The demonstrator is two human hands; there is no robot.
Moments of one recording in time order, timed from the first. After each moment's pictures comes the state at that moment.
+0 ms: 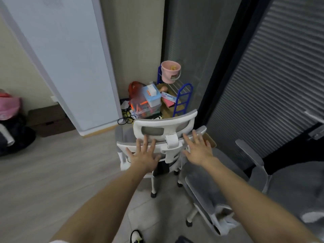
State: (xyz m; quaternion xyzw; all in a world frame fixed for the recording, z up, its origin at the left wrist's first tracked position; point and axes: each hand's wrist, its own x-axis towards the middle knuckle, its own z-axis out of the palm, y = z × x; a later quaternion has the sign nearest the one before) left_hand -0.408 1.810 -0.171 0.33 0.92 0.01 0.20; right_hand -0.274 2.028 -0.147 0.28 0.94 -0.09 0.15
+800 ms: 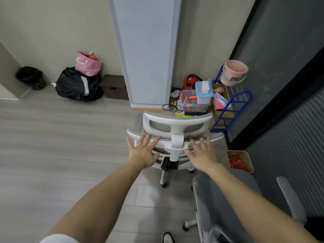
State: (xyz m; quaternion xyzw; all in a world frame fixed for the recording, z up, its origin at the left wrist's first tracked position) left_hand -0.341 1.766 -0.170 0.15 0.97 -0.02 0.18; right_hand -0.292 2.038 -0.176 0.08 0.98 -0.08 0.18
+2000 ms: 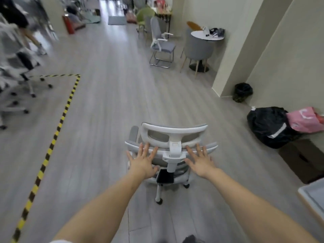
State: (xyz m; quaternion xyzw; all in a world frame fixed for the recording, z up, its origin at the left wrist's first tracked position) left_hand 0.060 1.172 -0.175 -0.48 0.85 0.13 0.15; right_hand -0.203 1.275 -0.173 -0.54 0.80 0.02 0.25
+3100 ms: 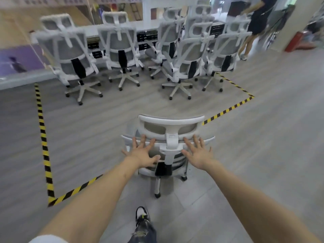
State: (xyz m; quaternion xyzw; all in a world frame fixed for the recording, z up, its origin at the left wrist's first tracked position) left_hand 0.570 0.812 -0.160 -0.87 0.39 0.30 0.01; right_hand 0.374 0.606 -0.163 -0.91 0.35 0.18 0.17
